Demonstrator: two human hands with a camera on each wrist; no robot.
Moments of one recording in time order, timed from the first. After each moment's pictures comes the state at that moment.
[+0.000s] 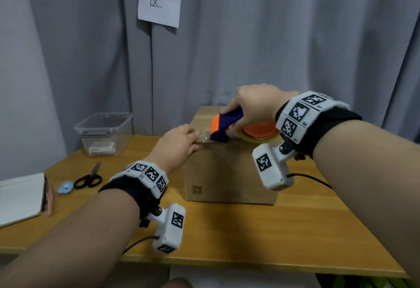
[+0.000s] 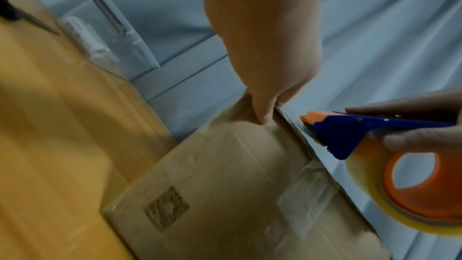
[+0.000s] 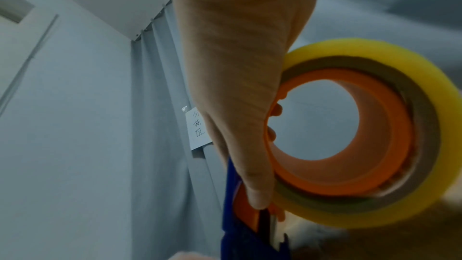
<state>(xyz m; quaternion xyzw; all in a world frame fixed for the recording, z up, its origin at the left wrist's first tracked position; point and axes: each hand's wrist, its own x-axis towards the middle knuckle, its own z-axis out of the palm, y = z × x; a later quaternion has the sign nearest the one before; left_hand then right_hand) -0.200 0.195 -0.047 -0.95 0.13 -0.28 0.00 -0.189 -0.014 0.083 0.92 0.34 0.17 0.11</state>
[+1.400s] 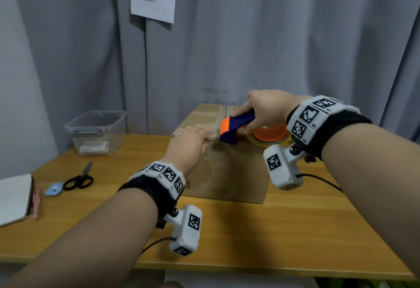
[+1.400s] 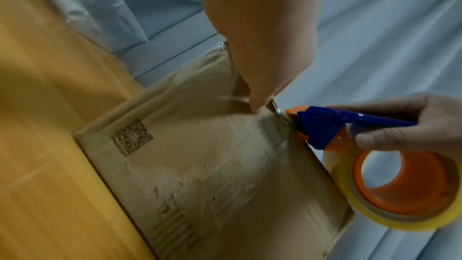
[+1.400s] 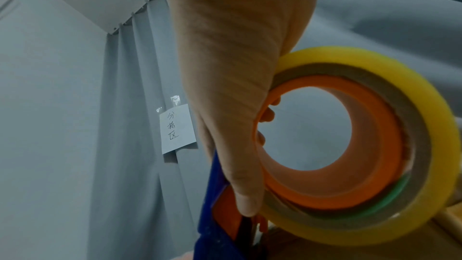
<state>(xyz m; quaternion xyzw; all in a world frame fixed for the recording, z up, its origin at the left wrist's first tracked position) -0.174 0.161 -0.057 -0.94 0.12 -0.31 -0.03 -0.159 -0.045 0.070 0.93 0.32 0.14 0.10</state>
